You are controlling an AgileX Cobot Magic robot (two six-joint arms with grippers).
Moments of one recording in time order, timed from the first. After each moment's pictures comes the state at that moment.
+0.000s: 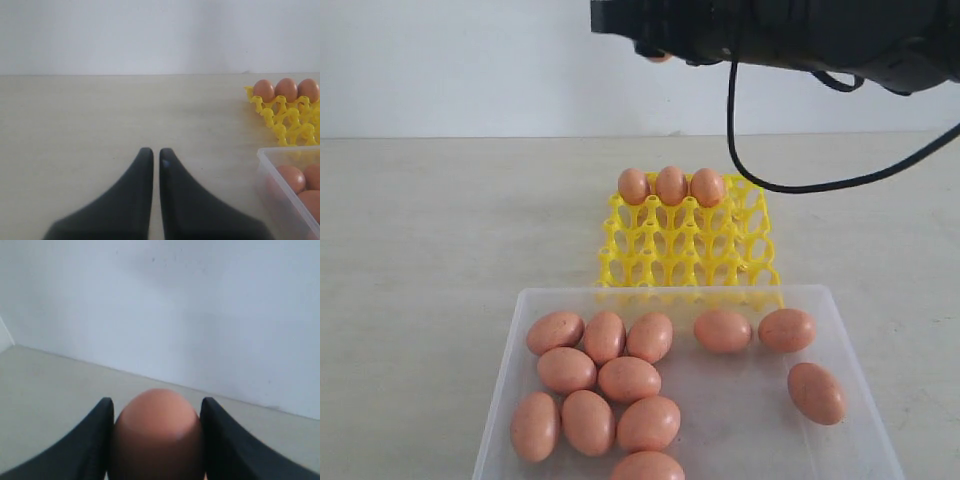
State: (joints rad) left arm -0.07 0.00 0.00 -0.24 0.28 0.20; right arm 0.47 1.59 -1.17 0.50 -0.13 -0.31
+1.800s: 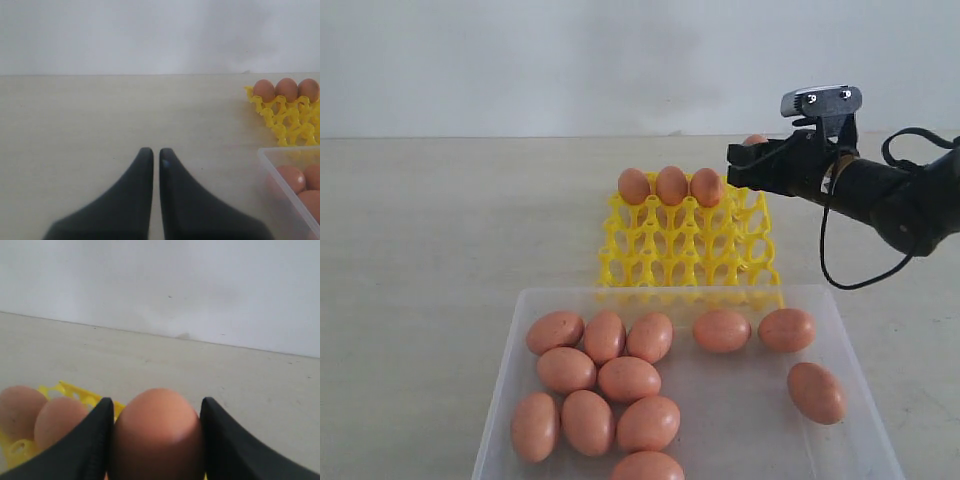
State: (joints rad) left arm -0.07 0.00 0.00 -0.24 0.28 0.20; right arm 0.01 2.13 -1.06 -0.51 -0.79 0.45
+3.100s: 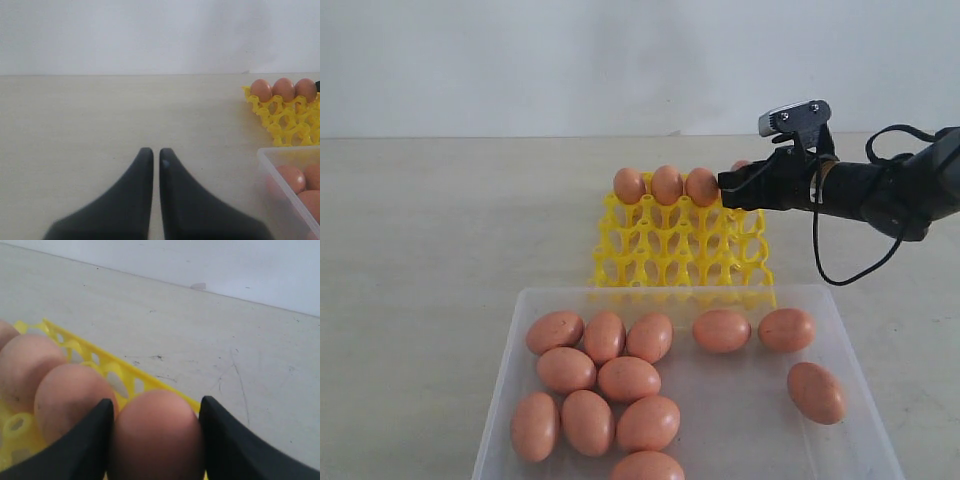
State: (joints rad) left arm -0.07 0.00 0.00 -0.24 0.28 0.20; right arm -0.01 2.23 -1.21 -0.78 -0.64 0.58
